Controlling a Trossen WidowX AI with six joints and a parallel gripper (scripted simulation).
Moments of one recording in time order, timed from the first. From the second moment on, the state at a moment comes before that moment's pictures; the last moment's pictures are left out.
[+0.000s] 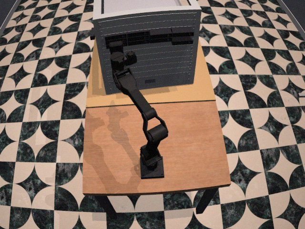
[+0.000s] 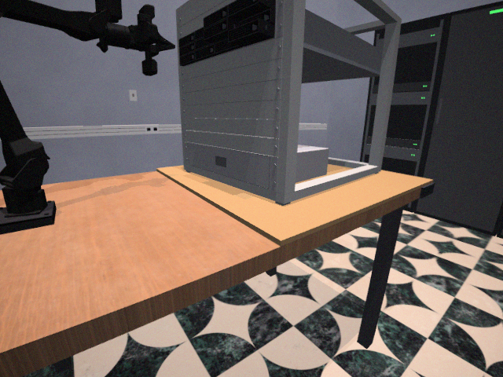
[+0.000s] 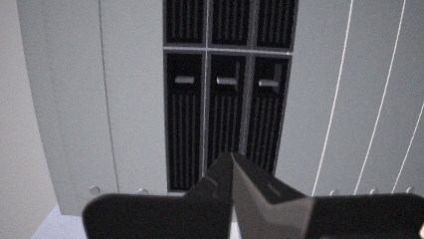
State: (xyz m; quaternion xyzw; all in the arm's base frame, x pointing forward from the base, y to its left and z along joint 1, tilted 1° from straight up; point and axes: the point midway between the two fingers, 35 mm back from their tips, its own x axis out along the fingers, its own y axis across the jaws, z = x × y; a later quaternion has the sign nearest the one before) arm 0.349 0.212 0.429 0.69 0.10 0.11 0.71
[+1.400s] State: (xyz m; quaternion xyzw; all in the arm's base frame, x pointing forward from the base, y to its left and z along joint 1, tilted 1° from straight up) arm 0.376 0.220 0.429 0.69 0.10 0.10 0.71
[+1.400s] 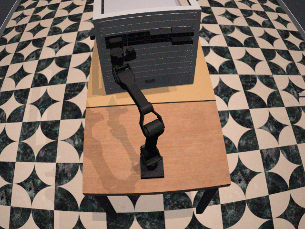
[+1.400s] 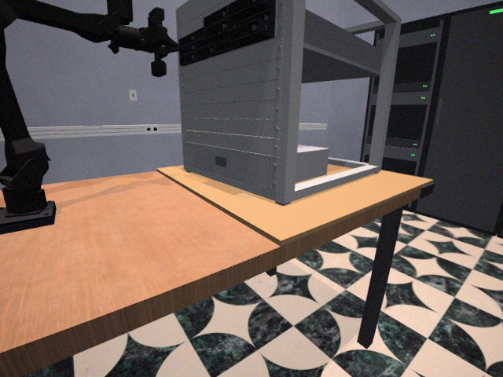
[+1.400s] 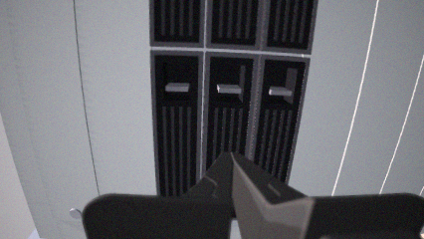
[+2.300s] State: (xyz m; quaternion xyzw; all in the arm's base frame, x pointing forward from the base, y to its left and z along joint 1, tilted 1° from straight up) arm 0.380 0.221 0.431 0.69 0.10 0.10 0.71
